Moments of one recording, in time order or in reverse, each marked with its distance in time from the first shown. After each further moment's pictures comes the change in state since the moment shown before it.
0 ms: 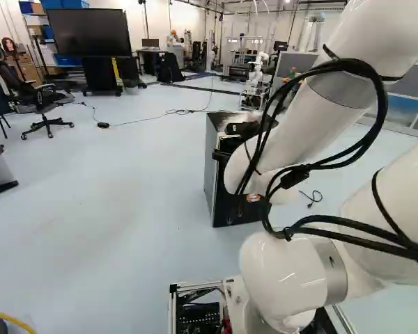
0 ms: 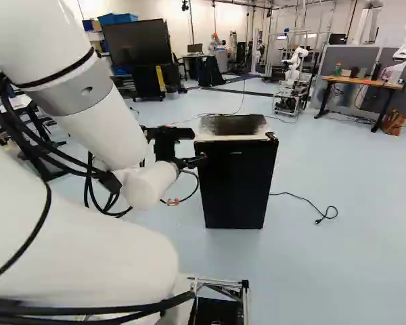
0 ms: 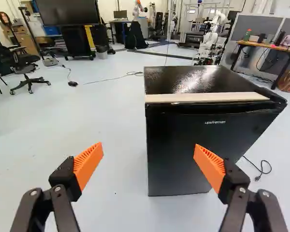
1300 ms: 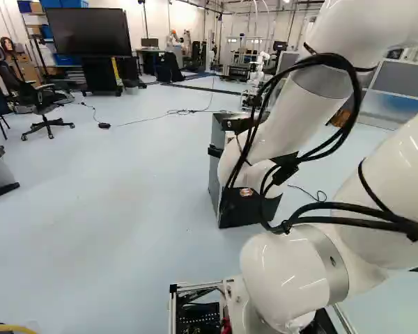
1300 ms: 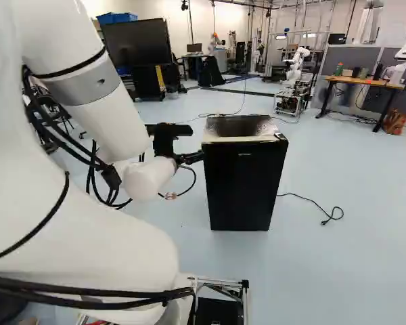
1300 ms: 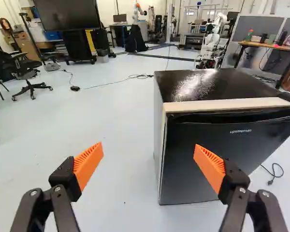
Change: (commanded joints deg) arm 4.3 -7.0 -4.6 5.9 4.0 0.0
